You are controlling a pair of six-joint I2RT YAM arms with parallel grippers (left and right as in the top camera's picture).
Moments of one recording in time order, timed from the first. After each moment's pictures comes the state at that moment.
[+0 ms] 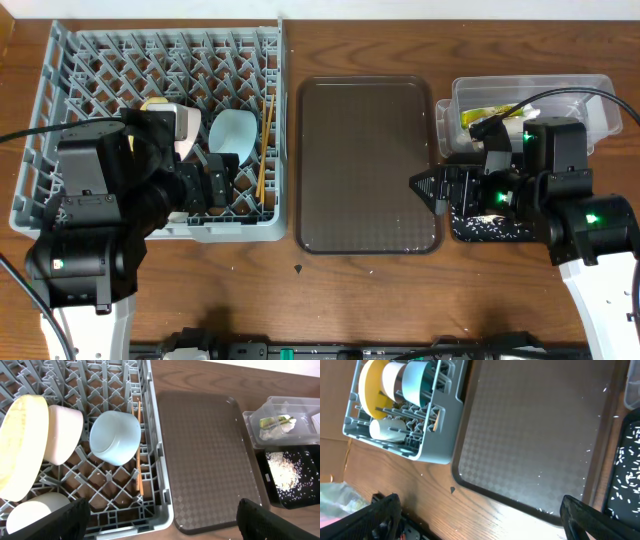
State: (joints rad) left arm 0.04 1.02 1.33 -1.08 0.34 -0.06; right arm 0.15 1.13 1.16 -0.97 -0.53 0.25
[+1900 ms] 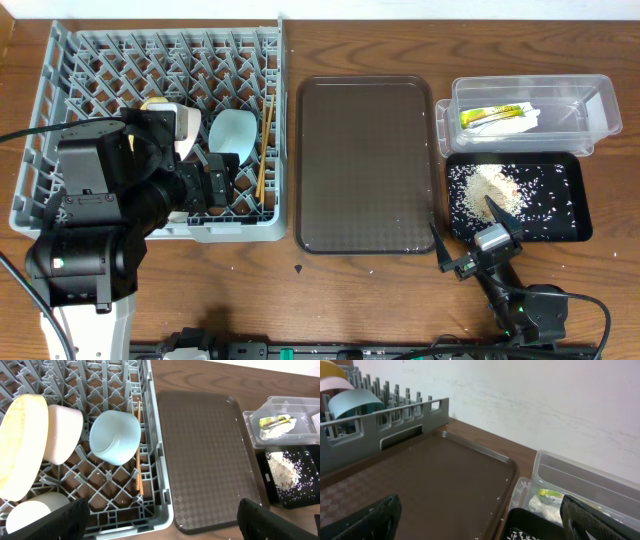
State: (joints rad) left arm 0.04 1.03 1.33 -1.08 0.34 -0.06; right arm 0.10 0.01 0.01 -0.04 -0.32 -0.19
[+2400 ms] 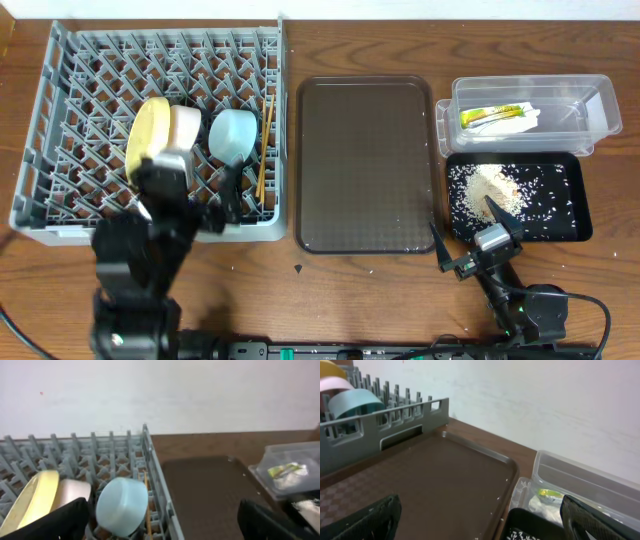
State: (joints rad) left arm -0.01 0.57 0.67 -0.34 0.27 -0.07; right arm 0.10 0.01 0.01 -0.04 -0.32 -0.19
